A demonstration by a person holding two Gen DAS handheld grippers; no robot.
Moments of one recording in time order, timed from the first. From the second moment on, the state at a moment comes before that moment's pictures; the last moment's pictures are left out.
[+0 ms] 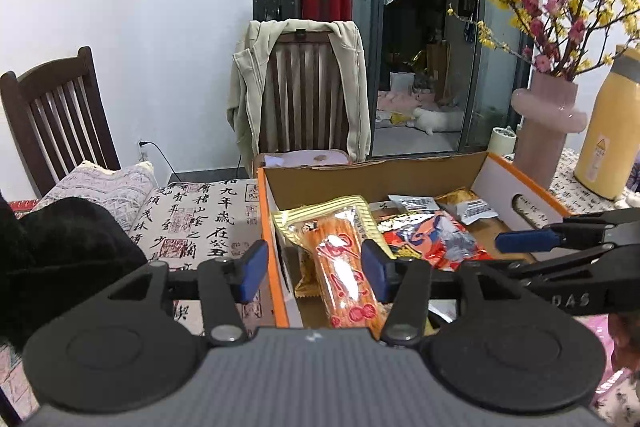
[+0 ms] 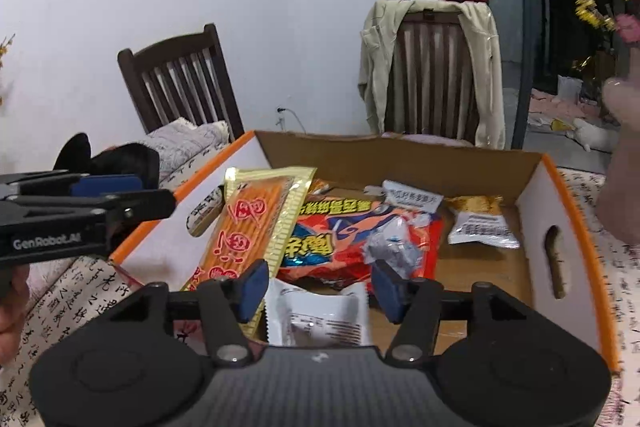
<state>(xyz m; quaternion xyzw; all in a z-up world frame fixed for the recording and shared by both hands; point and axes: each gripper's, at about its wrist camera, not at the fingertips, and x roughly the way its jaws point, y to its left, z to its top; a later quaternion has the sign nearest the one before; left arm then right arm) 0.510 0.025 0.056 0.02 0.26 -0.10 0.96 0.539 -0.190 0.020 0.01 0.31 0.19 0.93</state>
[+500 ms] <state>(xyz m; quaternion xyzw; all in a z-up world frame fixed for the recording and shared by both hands) 0.363 0.031 0.105 0.03 0.20 -0.09 0.98 0.409 -0.253 0.079 -0.02 0.25 0.17 0.95</state>
